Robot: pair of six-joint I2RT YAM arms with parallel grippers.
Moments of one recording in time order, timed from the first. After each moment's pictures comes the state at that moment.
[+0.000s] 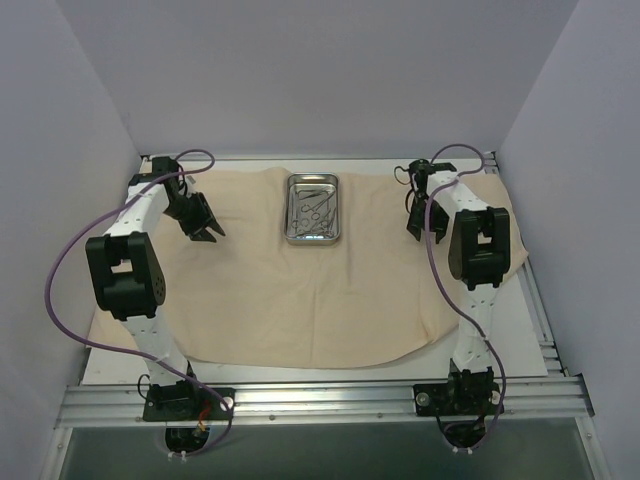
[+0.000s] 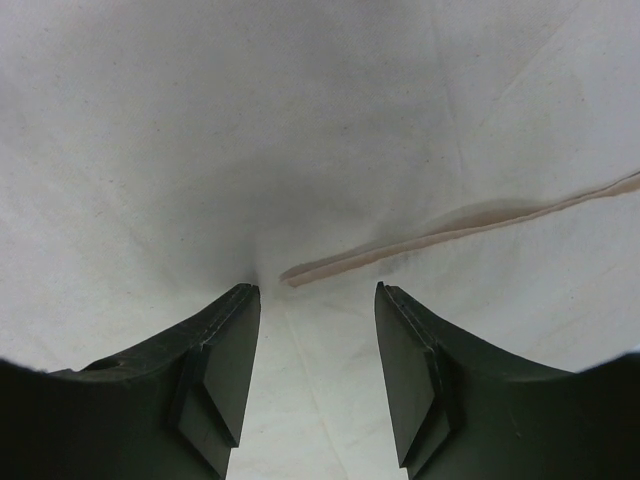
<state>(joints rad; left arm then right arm) 0.08 1.94 1.60 -0.95 0.37 -0.44 0.11 2.22 1.79 -1.02 0.34 0.46</state>
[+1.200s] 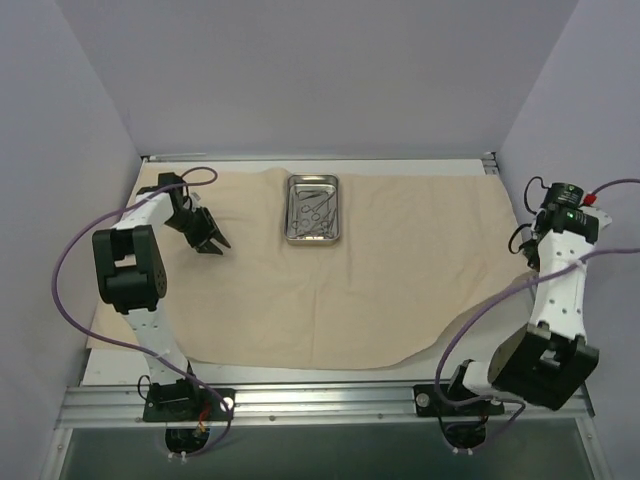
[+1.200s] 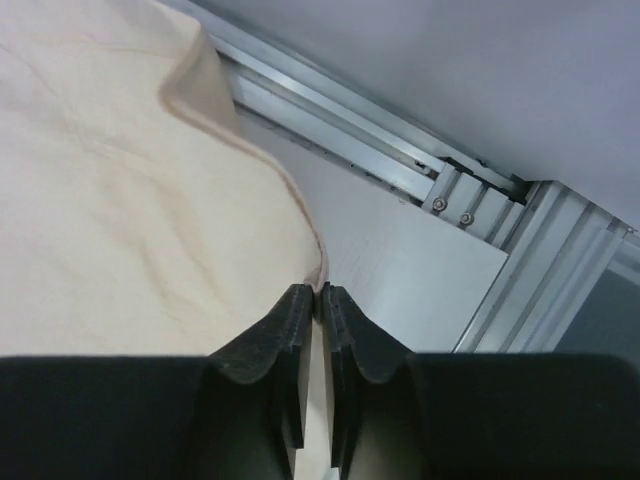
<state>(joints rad) 0.09 2.01 1.51 -0.88 0.43 -0.47 -0.42 1.38 1.28 -1.03 0.42 0.51</state>
